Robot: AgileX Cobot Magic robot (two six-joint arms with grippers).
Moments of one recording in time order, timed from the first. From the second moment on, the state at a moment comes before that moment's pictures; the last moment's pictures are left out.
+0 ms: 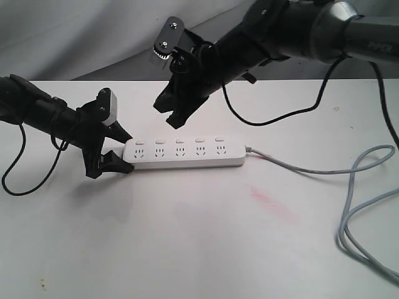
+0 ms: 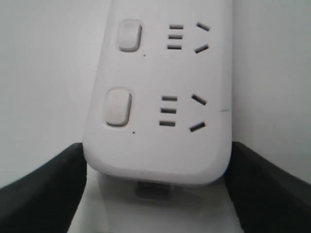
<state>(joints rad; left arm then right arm) 0.09 2.27 -1.43 -0.98 0.86 2.09 0.49 2.12 -1.74 0.77 0.78 -1.31</state>
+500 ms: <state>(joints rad) 0.09 2.27 -1.43 -0.98 0.86 2.09 0.54 2.30 -1.93 0.92 0.66 -1.41</state>
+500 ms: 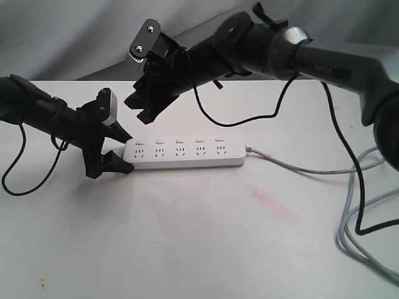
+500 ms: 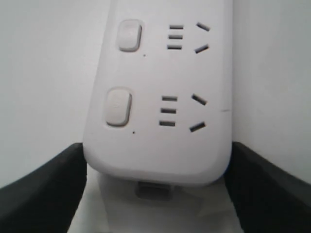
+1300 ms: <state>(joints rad) 0.09 2.27 -1.43 -0.98 0.86 2.09 0.54 2.44 -1.97 0.89 0.63 -1.40</state>
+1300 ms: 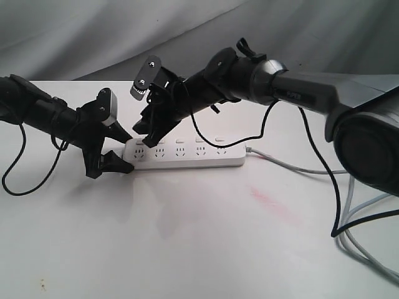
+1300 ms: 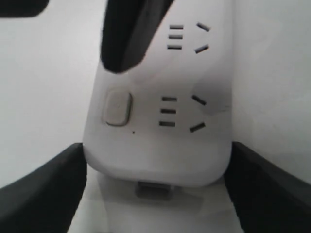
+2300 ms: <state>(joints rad) 0.09 2.27 -1.43 -0.98 0.86 2.09 0.56 2.50 -1.98 0.94 0.52 -1.49</state>
